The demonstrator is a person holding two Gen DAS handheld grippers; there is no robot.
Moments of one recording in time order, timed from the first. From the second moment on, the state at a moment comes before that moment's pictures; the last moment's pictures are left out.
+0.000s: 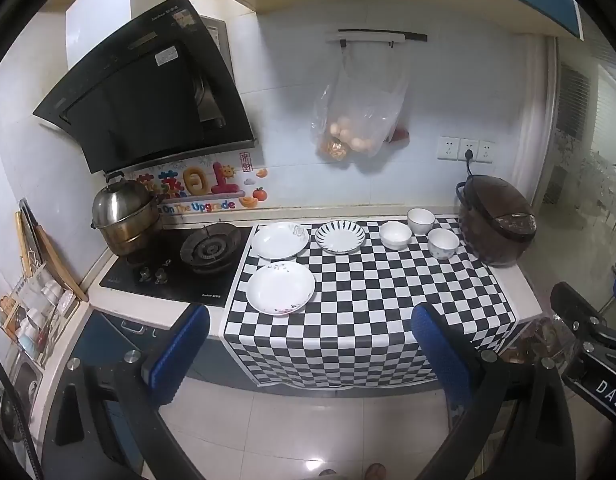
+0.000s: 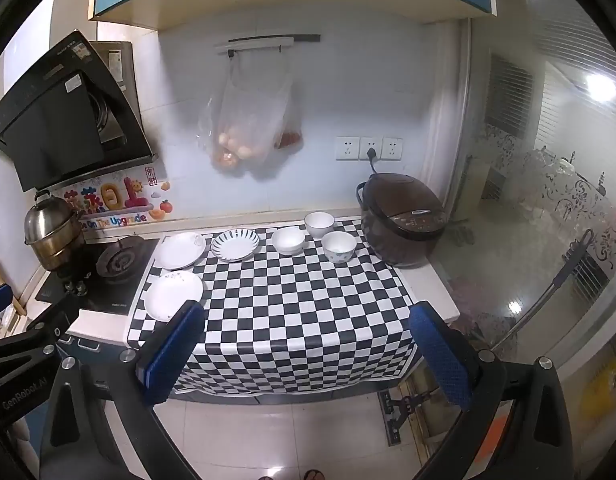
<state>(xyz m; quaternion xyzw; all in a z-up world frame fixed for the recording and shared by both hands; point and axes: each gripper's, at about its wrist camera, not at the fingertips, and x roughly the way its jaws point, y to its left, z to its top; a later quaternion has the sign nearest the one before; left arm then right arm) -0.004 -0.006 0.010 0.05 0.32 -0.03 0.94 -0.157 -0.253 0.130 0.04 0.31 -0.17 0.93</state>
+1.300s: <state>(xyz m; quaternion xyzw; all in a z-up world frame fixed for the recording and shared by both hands) -0.006 -0.006 0.014 0.05 0.31 -0.03 0.95 -0.156 -0.255 0.140 0.04 0.30 -0.17 0.94</state>
